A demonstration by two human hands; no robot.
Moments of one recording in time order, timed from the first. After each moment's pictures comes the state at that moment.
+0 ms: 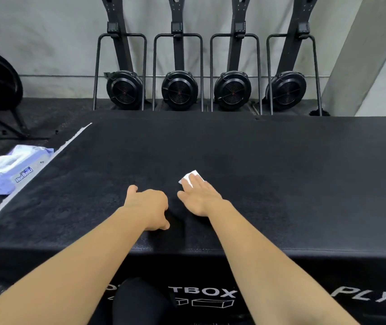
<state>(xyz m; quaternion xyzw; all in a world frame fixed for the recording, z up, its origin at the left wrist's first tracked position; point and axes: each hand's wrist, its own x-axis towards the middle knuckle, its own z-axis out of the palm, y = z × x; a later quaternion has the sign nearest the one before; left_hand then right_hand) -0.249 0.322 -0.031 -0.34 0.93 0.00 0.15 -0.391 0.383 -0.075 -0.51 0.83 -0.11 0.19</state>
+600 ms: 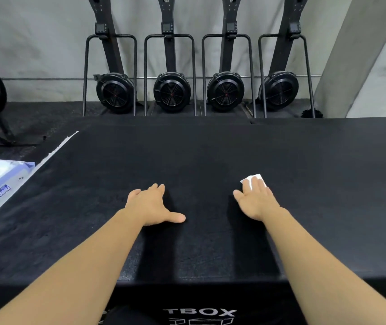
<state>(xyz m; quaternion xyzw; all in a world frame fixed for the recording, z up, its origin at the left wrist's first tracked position) -0.299 0.273 -0.052 -0.37 0.91 0.11 0.12 -0.506 0.451 -0.078 -0.34 0.92 -0.13 0.14</state>
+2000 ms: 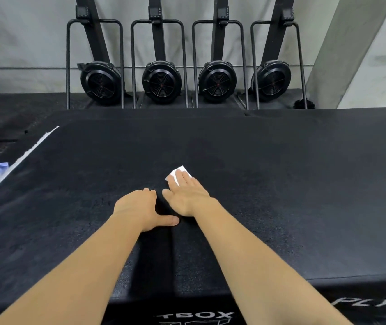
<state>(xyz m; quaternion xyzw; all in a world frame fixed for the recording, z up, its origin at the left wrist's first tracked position) -0.310 0.269 -0.054 -0.37 0.92 0.03 0.14 -0.432 0.335 -0.078 -0.50 0.84 -0.10 0.19</state>
